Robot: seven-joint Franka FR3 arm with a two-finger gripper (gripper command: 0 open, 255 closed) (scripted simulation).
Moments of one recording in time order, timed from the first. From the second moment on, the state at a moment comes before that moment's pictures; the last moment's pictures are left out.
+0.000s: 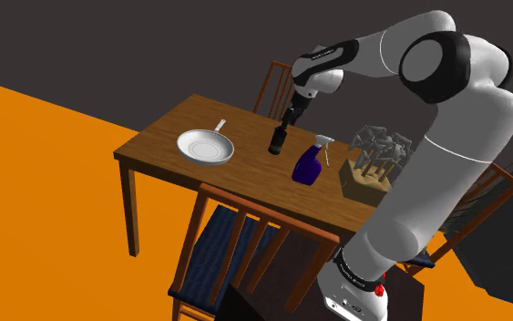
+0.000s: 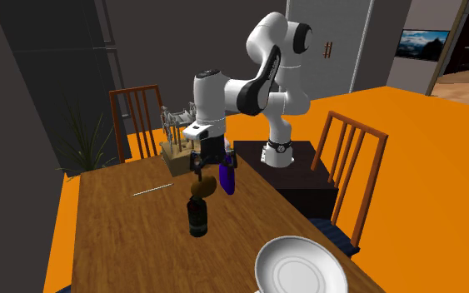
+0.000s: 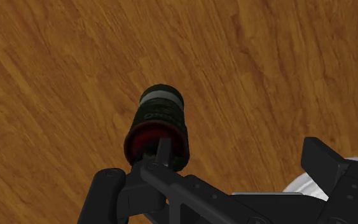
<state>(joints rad) -0.12 0.10 -0.47 -2.07 0.15 2.23 -0.74</state>
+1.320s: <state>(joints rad) -0.22 0.38 -0.45 -1.93 0.33 2.32 -0.90</state>
